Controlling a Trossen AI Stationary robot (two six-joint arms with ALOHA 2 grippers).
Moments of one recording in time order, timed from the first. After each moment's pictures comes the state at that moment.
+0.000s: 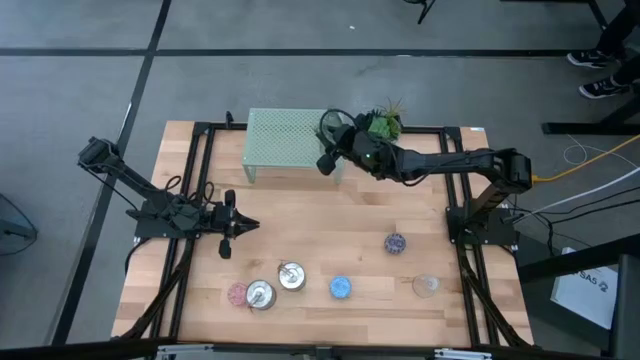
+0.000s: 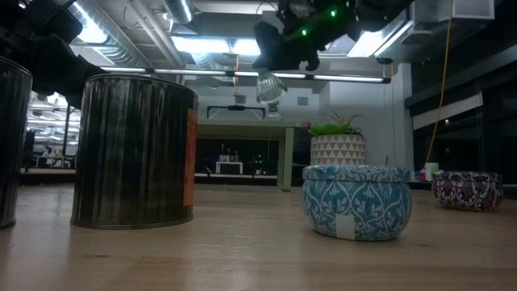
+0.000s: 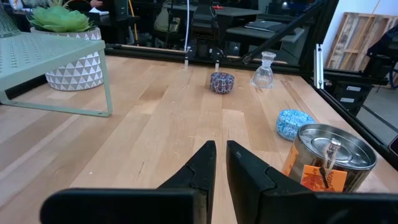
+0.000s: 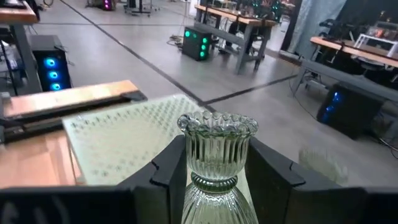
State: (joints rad) left arm -0.54 0.52 0.01 0.34 -0.60 -0.22; right arm -0.18 1.65 1.13 0.30 0.51 -0.03
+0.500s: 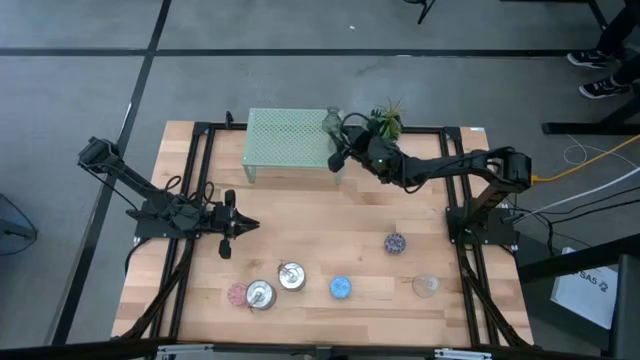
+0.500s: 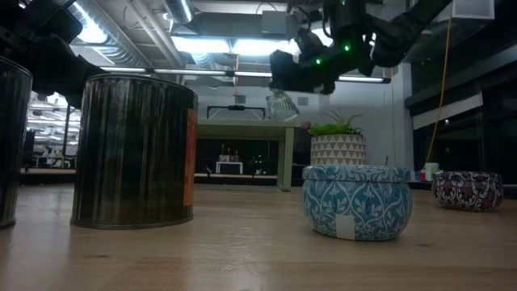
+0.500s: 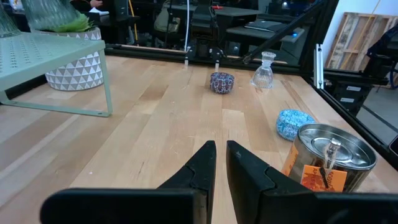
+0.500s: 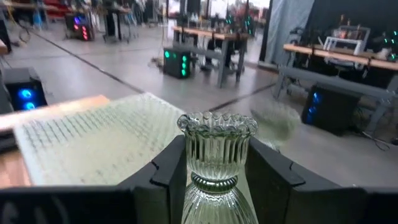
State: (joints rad) left arm -0.53 0.52 0.01 0.34 -0.60 -0.22; right arm -0.25 1.65 0.87 0.68 0.53 -0.01
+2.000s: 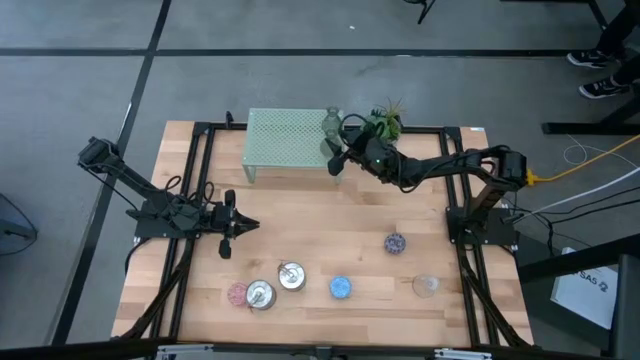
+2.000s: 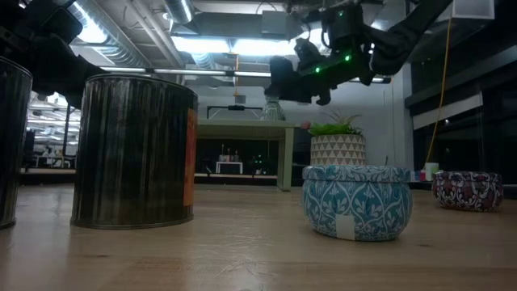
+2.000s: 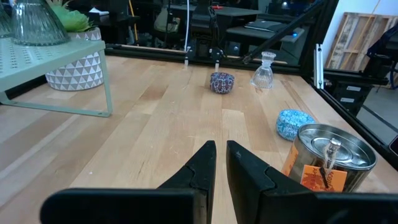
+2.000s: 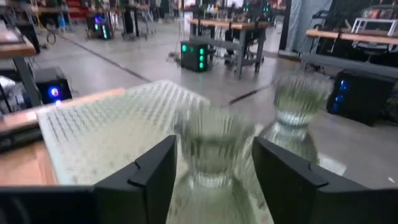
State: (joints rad) left arm -0.53 0.52 0.01 0.34 -0.60 -0.22; right arm -0.27 1.69 0.86 0.71 0.43 0.06
